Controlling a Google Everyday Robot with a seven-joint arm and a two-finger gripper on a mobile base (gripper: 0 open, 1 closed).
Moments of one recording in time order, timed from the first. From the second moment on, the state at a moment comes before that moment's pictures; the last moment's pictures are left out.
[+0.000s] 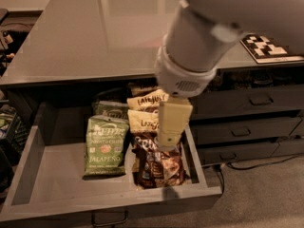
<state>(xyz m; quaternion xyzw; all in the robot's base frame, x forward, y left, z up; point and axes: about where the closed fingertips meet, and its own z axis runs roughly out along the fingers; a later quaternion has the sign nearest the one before) 0.427 -0.033 0.926 -0.70 0.69 0.00 0.17</state>
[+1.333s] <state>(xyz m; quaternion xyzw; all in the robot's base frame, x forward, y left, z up) 0.461 0.066 0.854 -0.72 0.67 0.06 0.17</state>
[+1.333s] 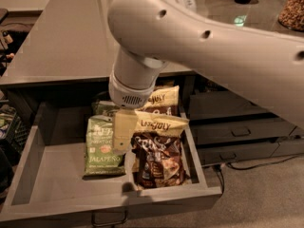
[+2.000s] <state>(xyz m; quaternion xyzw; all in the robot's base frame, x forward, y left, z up) 0.467 0.096 0.834 -0.73 0.66 0.09 0.16</state>
